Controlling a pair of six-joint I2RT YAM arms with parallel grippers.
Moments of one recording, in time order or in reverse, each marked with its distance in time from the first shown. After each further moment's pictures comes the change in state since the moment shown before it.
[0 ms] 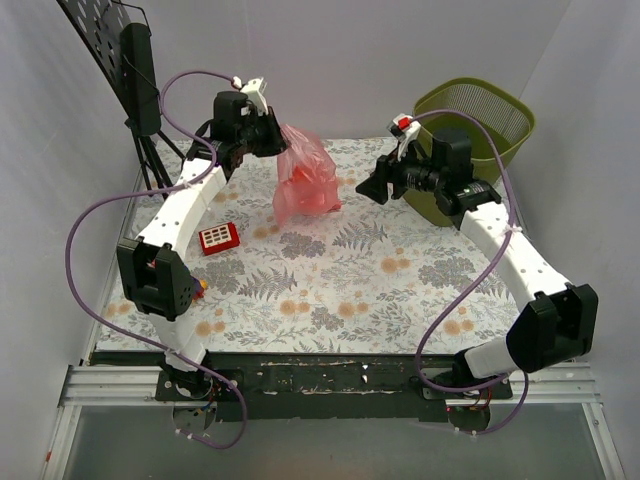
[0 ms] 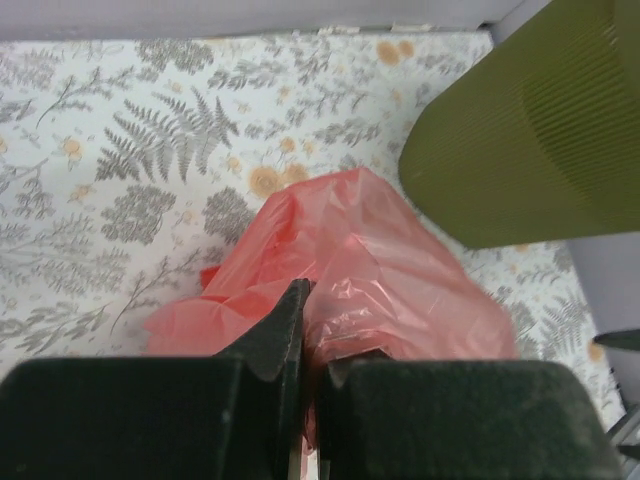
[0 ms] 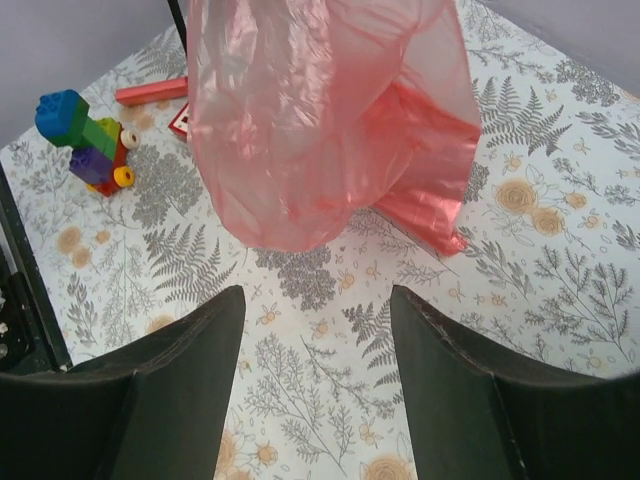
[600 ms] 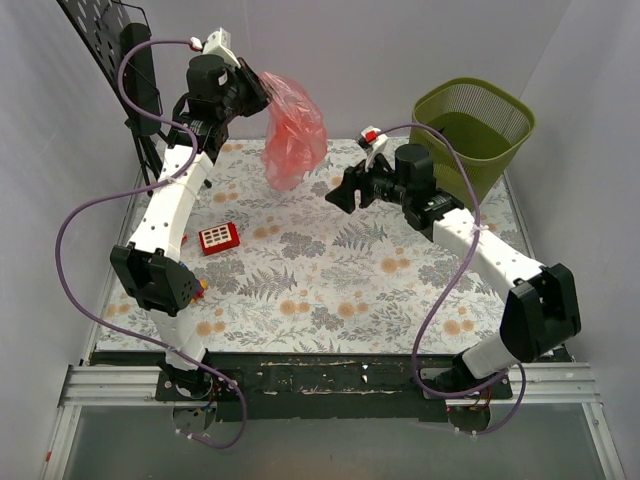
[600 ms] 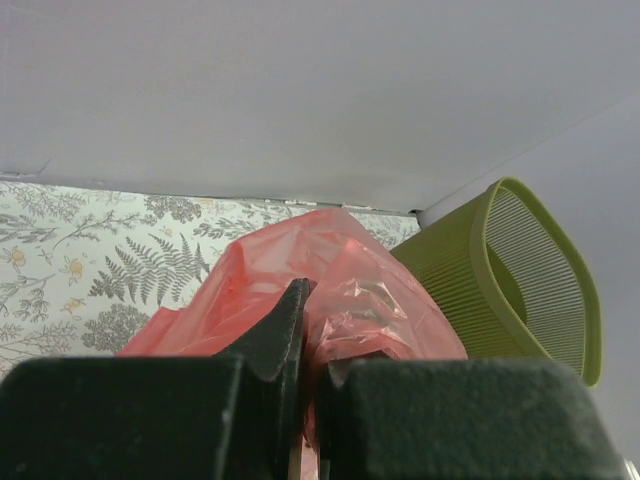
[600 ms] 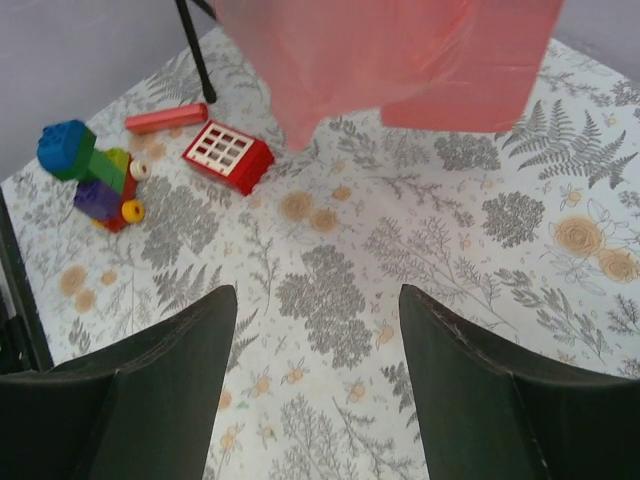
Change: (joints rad) left arm 0.028 0.052 0.328 0.017 -0.143 -0.250; right arm 0.166 0.042 -0.109 0.221 0.143 0.088
